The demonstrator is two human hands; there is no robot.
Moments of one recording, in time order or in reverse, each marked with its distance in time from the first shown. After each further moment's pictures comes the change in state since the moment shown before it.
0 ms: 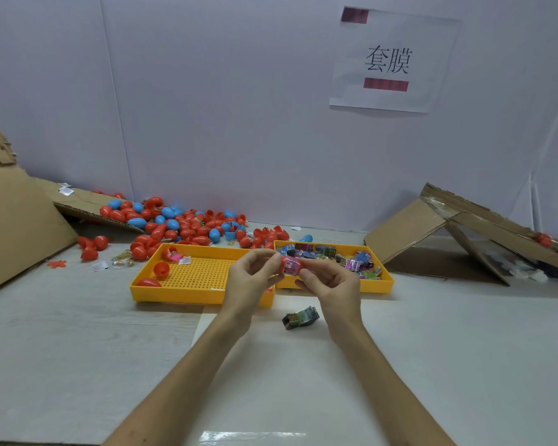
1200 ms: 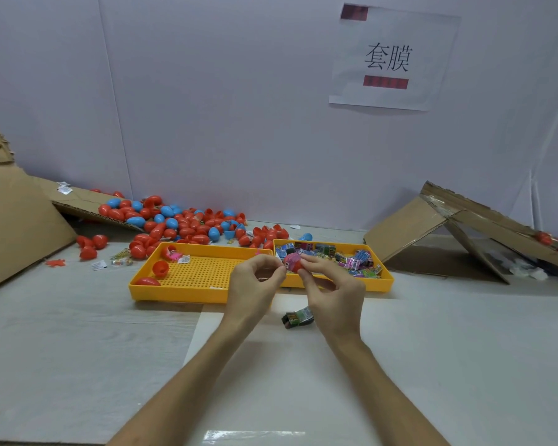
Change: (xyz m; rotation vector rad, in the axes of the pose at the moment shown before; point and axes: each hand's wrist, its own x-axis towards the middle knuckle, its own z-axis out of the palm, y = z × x) left_hand 0.000 -0.011 0.001 0.490 0.015 0.231; right_hand -0.006 0.006 0.000 -0.527 0.133 -0.501
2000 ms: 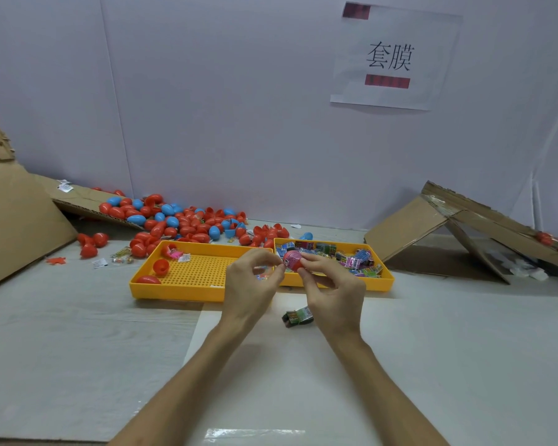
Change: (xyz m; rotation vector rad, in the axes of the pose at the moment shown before) left_hand -0.001 0.005 -0.005 0.100 0.096 0.151; right_hand 0.002 -0.006 0.000 -0.023 0.005 -0.018
